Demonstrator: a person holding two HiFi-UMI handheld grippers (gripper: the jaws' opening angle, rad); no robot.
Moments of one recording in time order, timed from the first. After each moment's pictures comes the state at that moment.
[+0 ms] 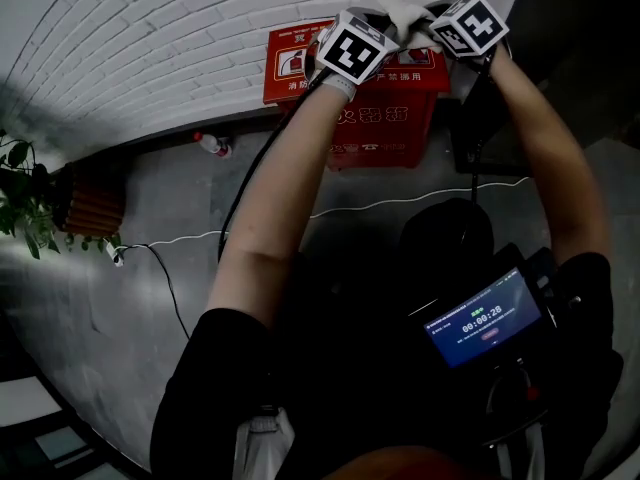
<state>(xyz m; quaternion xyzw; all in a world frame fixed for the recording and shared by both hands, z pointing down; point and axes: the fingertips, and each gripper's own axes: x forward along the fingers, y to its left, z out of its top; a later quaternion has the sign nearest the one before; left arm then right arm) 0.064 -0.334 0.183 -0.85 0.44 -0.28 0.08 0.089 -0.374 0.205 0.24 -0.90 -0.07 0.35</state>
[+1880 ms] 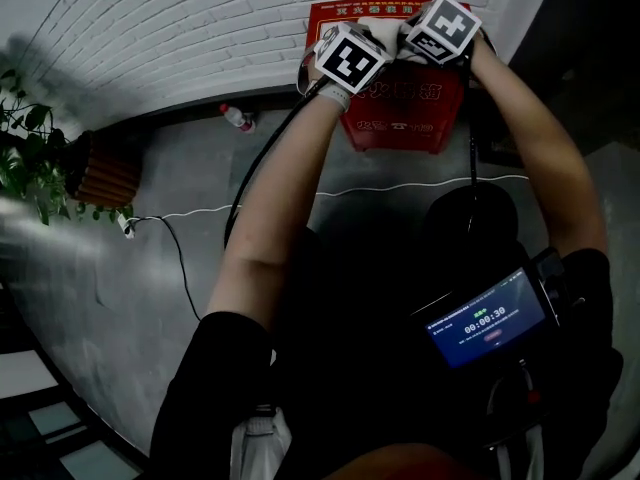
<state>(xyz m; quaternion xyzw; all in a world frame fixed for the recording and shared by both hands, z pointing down) -0.017 -0.244 0.222 -0.81 0.46 -0.35 0.03 -0.007 -0.267 0.246 0.14 -0.89 -0.07 0.43</state>
